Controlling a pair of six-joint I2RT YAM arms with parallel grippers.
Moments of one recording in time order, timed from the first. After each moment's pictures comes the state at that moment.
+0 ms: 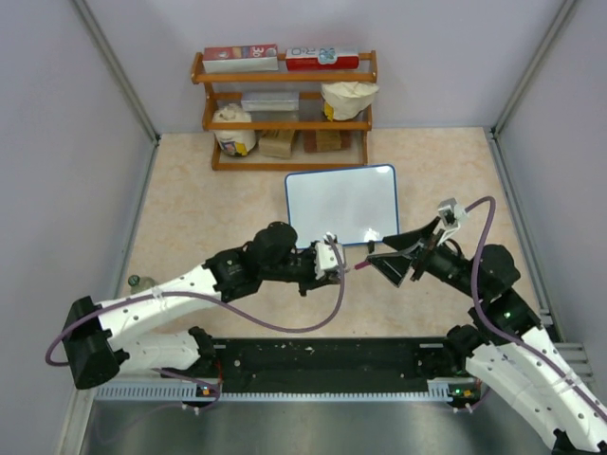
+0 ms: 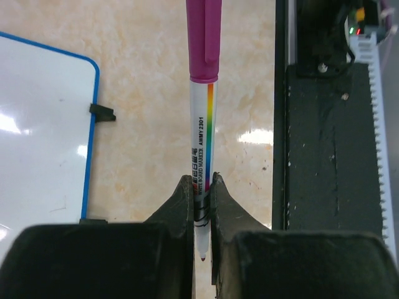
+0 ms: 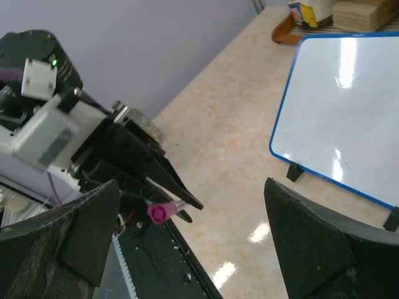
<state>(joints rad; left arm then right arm) -1.03 1.15 0.87 -0.24 0.37 0.30 0.54 0.45 0.59 -0.12 -0.38 0.55</state>
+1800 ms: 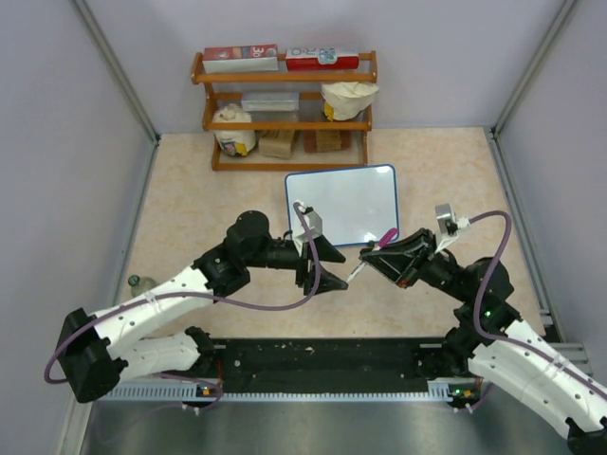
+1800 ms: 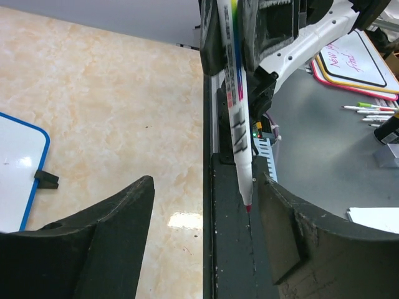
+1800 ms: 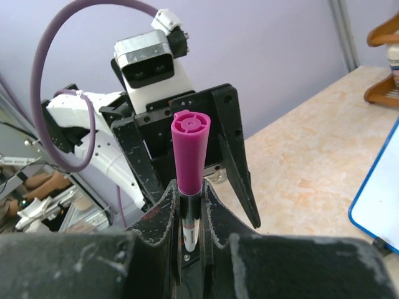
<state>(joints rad) -0.86 1.07 0.81 0.15 0.74 -0.16 0.70 0.50 0.43 0.42 -0.44 0.68</state>
